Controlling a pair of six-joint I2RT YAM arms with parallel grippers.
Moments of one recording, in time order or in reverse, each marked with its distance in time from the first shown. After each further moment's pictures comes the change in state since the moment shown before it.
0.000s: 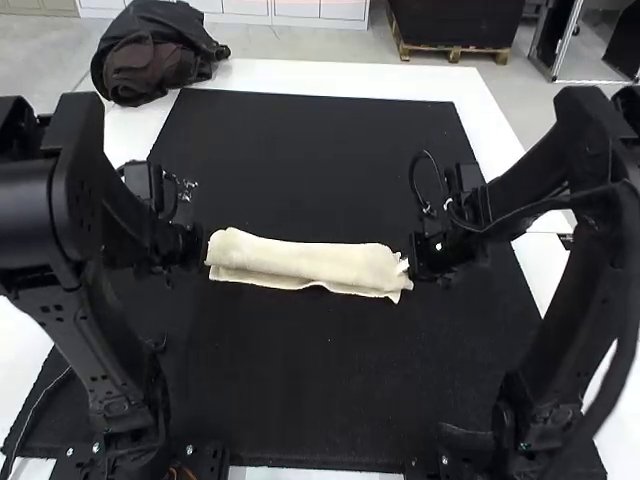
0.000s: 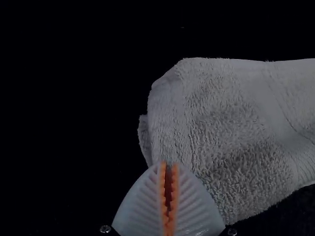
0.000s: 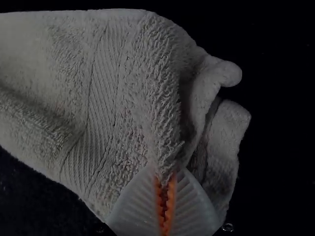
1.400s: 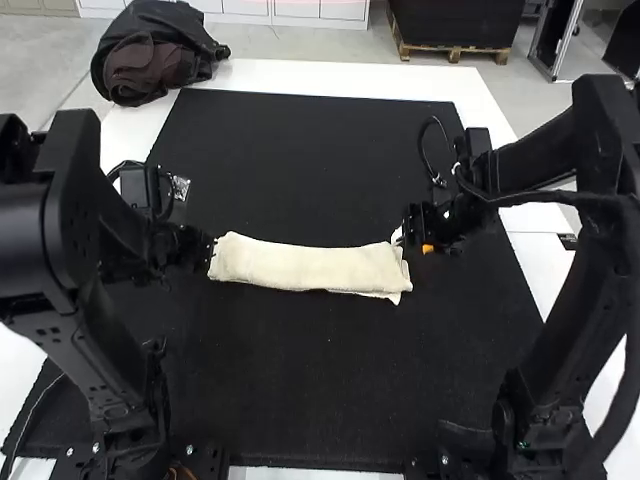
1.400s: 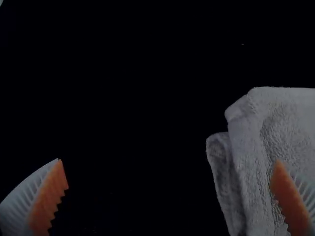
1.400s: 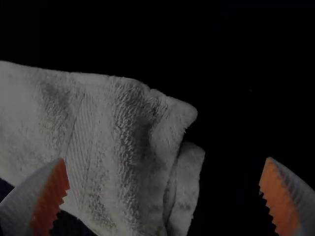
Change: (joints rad) left arm -0.002 -0.082 -0.057 0.101 -0.151 -0.017; right arm -0.040 -0.038 0.162 -0.197 0.054 -0.005
